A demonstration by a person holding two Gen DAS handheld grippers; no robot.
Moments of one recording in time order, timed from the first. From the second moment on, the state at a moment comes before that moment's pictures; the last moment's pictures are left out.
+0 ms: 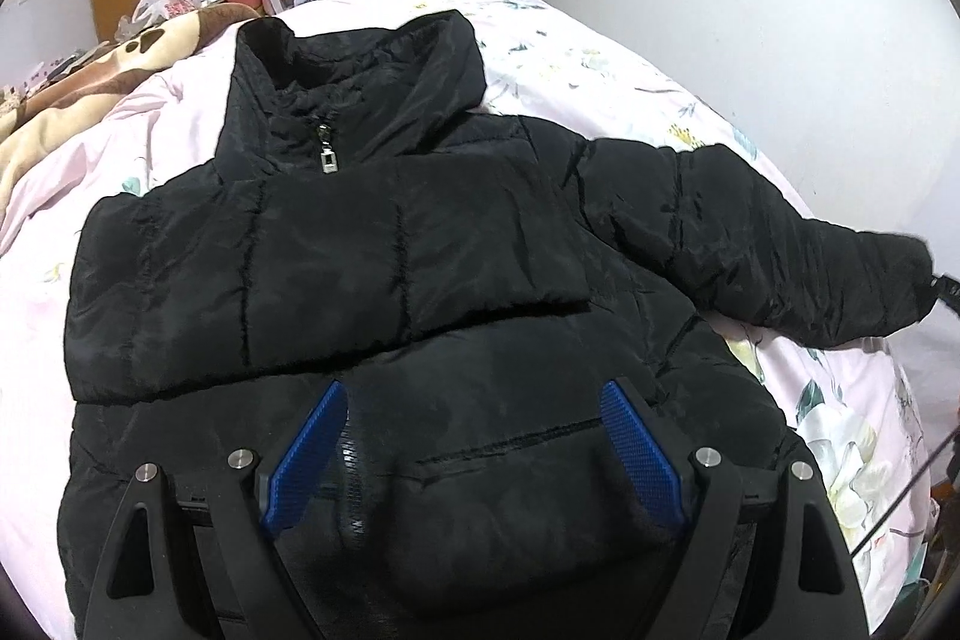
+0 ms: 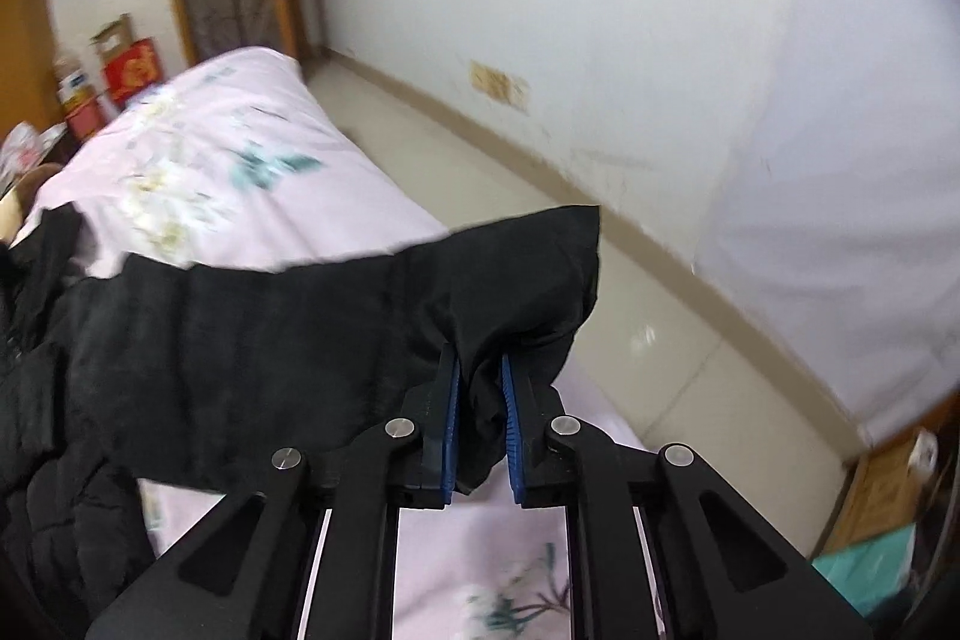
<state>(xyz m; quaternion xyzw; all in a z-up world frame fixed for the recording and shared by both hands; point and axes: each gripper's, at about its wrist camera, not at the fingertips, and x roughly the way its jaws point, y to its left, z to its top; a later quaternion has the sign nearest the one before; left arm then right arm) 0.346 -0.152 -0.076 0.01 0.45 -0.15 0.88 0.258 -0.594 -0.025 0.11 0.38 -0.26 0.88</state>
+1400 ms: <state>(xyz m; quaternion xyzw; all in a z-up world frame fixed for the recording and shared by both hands) 0.376 0.058 -0.084 -0.08 0.44 -0.02 0.89 0.408 -0.174 -0.049 0.02 0.42 0.15 0.89</state>
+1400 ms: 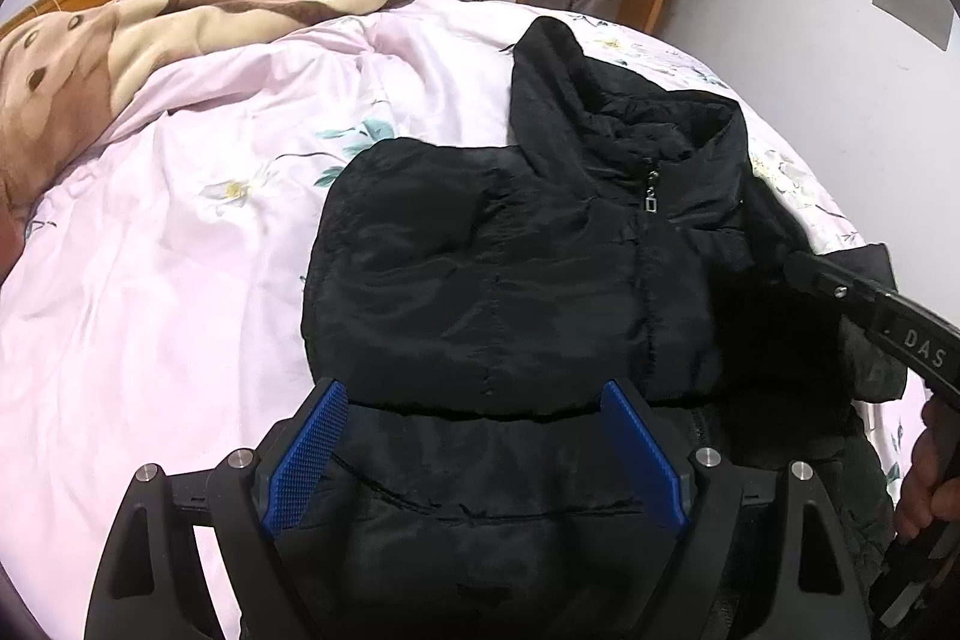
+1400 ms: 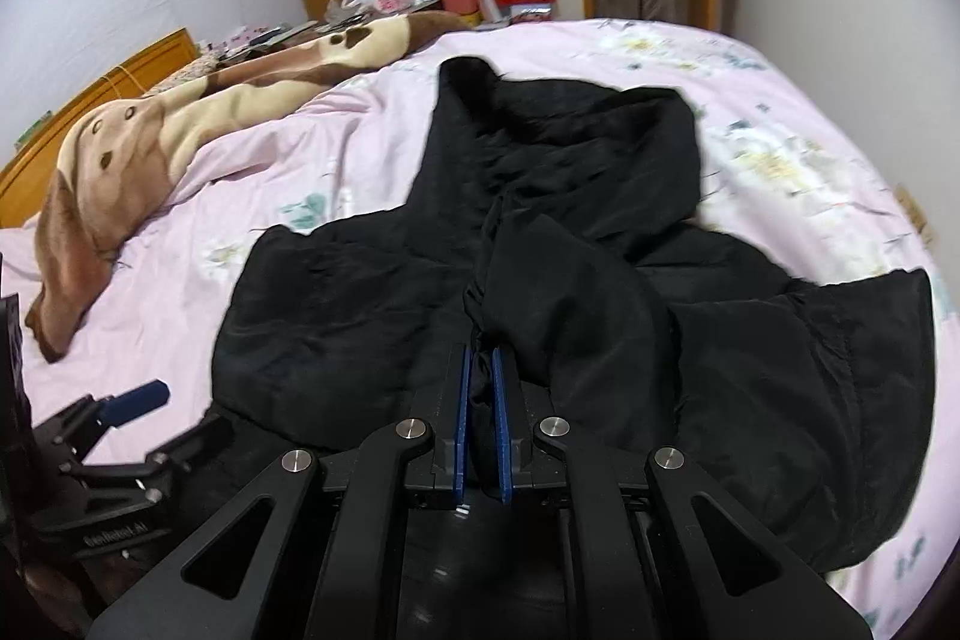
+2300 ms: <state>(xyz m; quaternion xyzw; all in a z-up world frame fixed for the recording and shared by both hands) 0.458 -0.053 -0.115 -0.13 0.49 -0.14 0.85 0.411 -0.296 -0.025 0.08 0.40 0.08 0.91</state>
